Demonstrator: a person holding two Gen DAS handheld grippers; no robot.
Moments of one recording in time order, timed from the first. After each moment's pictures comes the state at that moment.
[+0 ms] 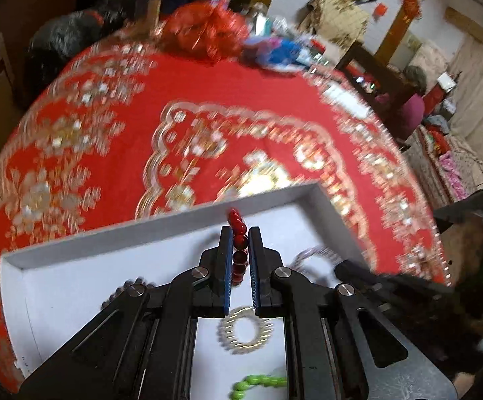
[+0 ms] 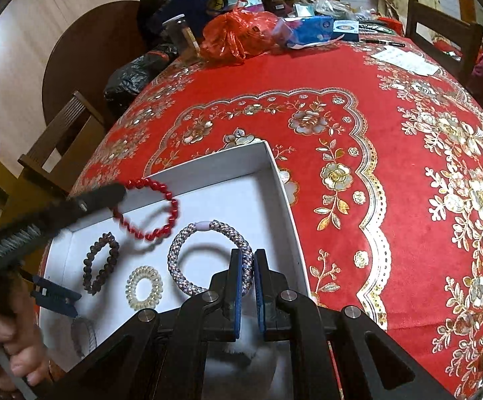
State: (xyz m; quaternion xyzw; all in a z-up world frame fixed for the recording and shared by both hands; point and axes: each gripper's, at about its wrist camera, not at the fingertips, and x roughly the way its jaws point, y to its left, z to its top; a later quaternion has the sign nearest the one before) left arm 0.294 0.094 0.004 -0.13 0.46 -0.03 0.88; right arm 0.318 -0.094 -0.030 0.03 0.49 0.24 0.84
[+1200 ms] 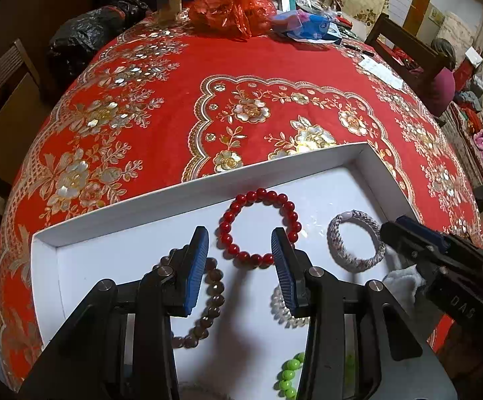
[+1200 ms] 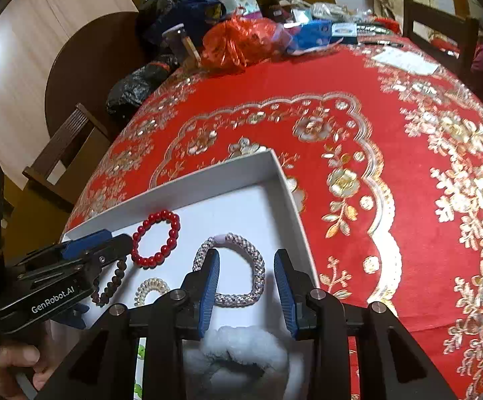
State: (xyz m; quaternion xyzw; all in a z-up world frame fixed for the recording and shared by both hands) left arm 0.277 0.100 -0.007 -0.07 0.50 0.03 0.87; right arm 0.313 -0.095 -0.020 0.06 0.46 0.24 0.85
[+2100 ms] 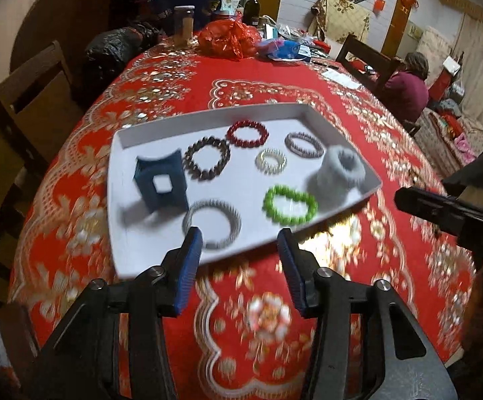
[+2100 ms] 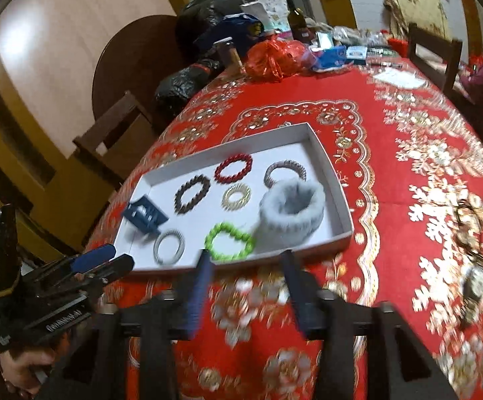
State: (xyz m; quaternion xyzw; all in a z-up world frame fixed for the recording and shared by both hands) left arm 0.067 0.084 0.035 -0.07 0.43 0.02 0.90; right arm 0.132 -0.119 0.048 0.02 0.43 0.27 0.86
